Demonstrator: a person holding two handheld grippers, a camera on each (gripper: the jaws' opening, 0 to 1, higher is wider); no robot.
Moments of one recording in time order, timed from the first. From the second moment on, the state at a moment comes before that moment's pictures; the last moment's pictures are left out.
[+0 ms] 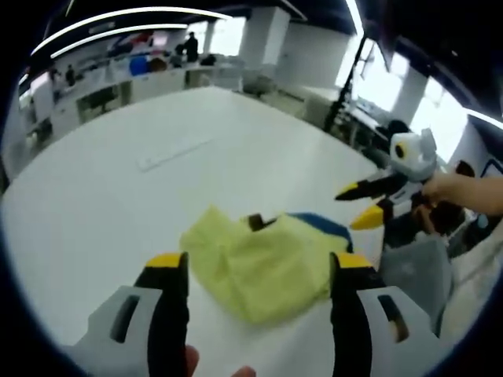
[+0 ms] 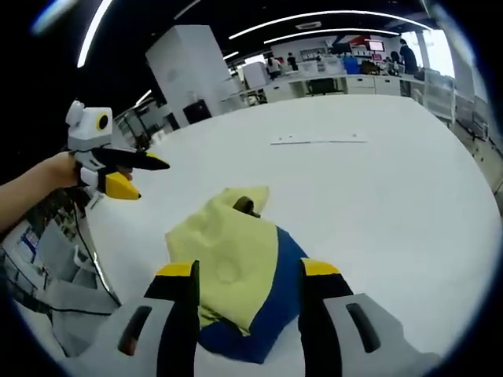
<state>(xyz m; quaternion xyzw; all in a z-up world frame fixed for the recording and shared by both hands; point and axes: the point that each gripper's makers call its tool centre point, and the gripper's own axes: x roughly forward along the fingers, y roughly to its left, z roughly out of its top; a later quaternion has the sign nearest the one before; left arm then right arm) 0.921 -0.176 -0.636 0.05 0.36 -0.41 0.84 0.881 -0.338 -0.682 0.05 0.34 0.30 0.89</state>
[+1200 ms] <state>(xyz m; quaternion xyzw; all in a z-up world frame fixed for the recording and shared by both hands) 0.941 -0.196 -0.652 0.06 0.37 -0.43 0.82 0.881 -0.333 -0.719 0.05 0.38 0.30 0.87</state>
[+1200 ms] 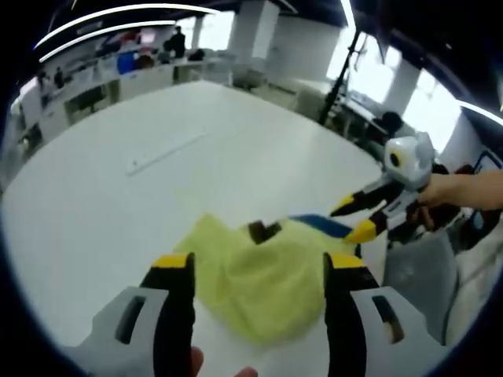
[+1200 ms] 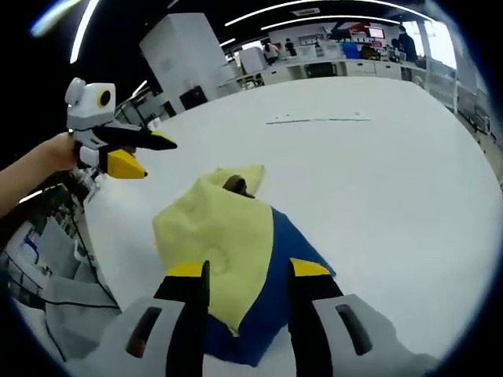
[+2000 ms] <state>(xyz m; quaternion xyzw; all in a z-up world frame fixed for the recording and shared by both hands) 0.938 -0.193 -0.657 0.06 0.37 -0.43 0.82 0.867 -0.338 -0.758 0.01 0.43 0.28 0.86</state>
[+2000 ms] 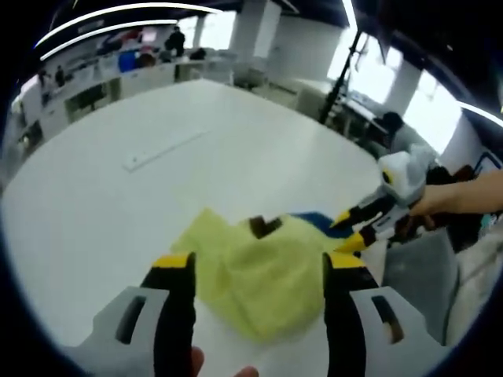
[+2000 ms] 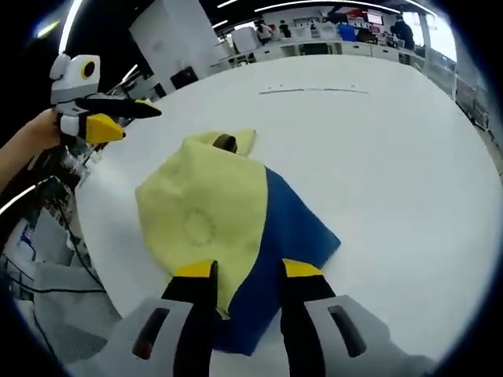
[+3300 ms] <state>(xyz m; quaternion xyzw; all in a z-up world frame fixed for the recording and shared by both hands) 0.931 -0.206 -0.665 0.11 0.38 -0.45 0.80 0.826 -0.318 -0.739 0.06 0.43 0.32 0.84</state>
